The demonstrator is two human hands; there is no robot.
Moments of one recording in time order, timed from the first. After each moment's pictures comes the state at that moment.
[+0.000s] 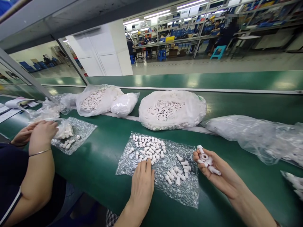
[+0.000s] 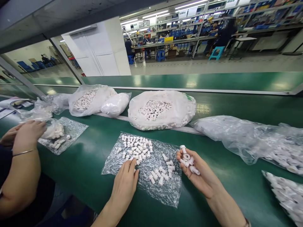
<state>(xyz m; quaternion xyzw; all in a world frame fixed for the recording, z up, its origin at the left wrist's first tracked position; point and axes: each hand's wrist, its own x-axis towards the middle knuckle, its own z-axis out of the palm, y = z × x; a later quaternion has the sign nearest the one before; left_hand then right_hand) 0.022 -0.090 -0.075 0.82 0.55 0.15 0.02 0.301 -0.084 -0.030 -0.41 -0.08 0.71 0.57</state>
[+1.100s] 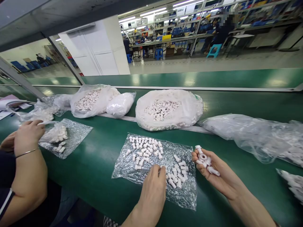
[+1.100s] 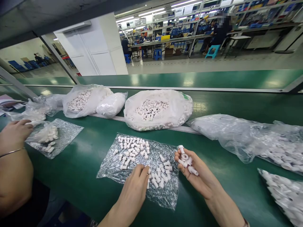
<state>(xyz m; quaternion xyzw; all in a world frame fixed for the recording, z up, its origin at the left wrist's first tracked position) 0.061 -0.097 -0.058 0.85 0.49 0.11 0.15 0.302 -0.084 -0.026 -0.41 -0.08 0.71 0.57</state>
